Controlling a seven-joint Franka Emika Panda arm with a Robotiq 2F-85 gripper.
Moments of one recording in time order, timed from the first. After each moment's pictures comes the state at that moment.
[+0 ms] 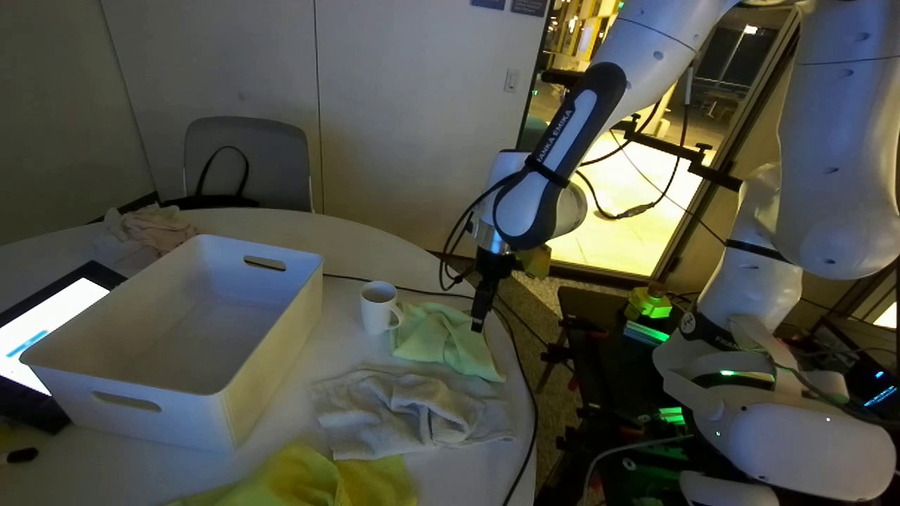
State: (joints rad) arm -0.16 0.29 0.05 -2.62 0.49 2.86 -0.42
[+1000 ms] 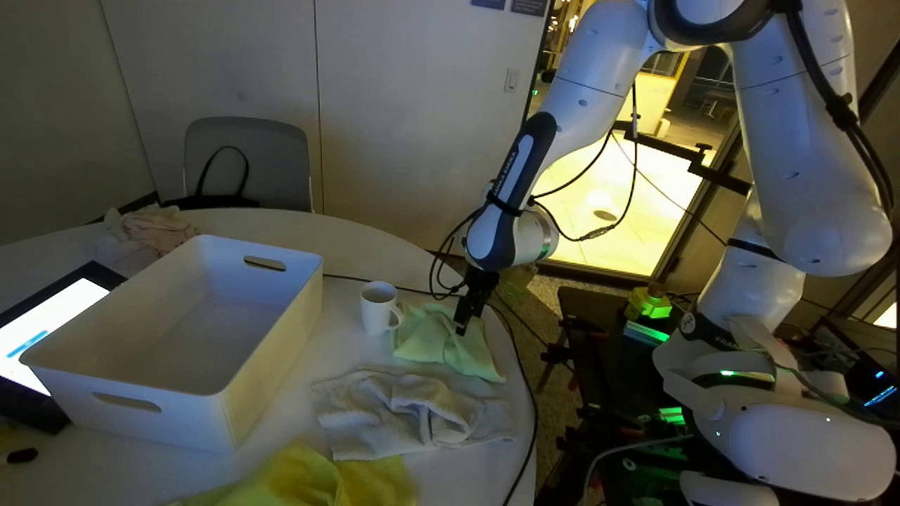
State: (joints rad) arm -0.31 0.58 0.10 -2.46 0.57 3.05 -0.46
